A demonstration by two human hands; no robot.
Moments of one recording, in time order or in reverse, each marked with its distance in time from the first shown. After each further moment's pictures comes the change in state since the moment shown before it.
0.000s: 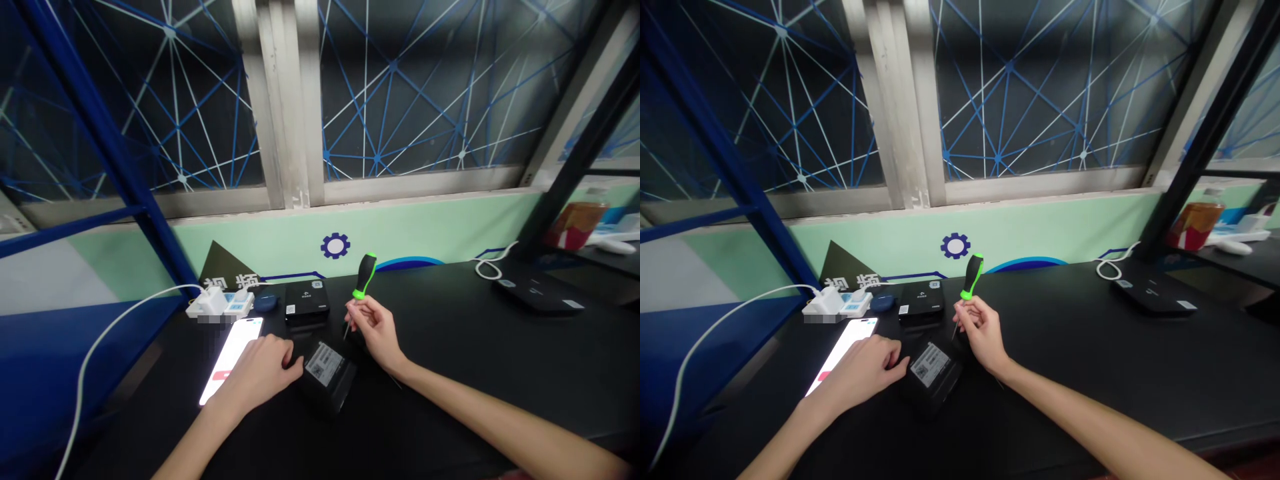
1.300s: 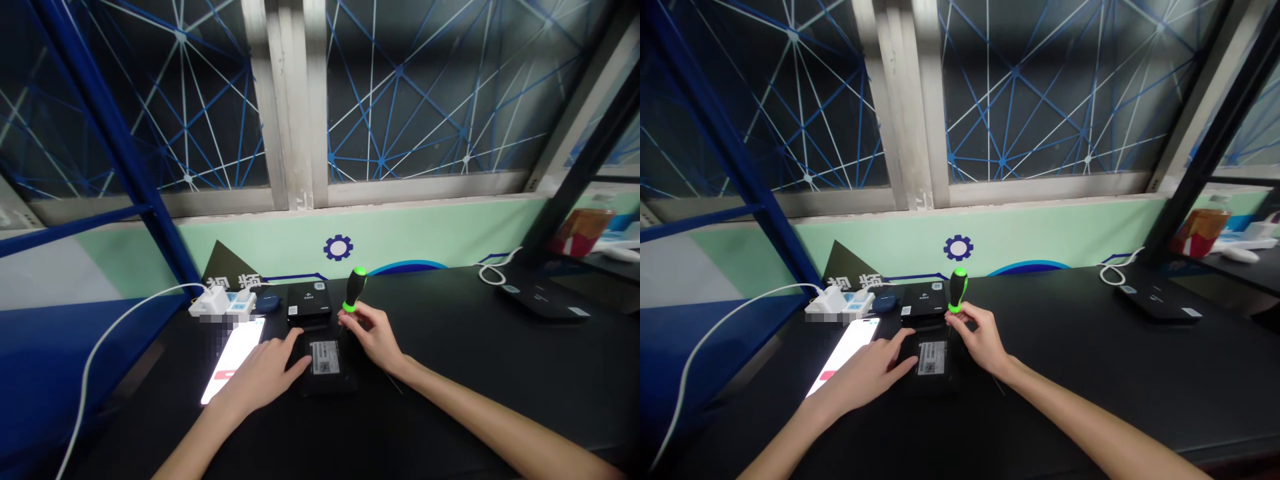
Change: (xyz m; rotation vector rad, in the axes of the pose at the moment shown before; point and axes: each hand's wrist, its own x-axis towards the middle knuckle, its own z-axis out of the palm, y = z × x) left_hand -0.002 -0.004 0.006 -0.076 -0.067 0.026; right_hand 0.006 -0.004 -0.001 -0.277 -0.161 -0.151
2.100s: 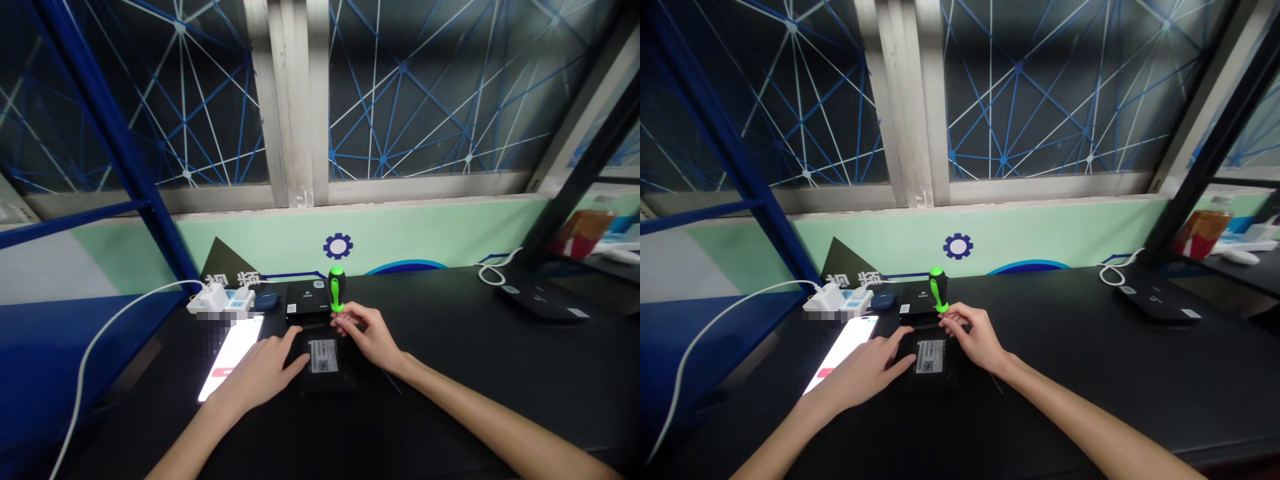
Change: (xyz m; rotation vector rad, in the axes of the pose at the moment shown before) left_hand 0.001 0.001 0.000 0.009 -0.002 0.002; right_hand 0.002 -0.001 0.000 0.071 -0.168 0.032
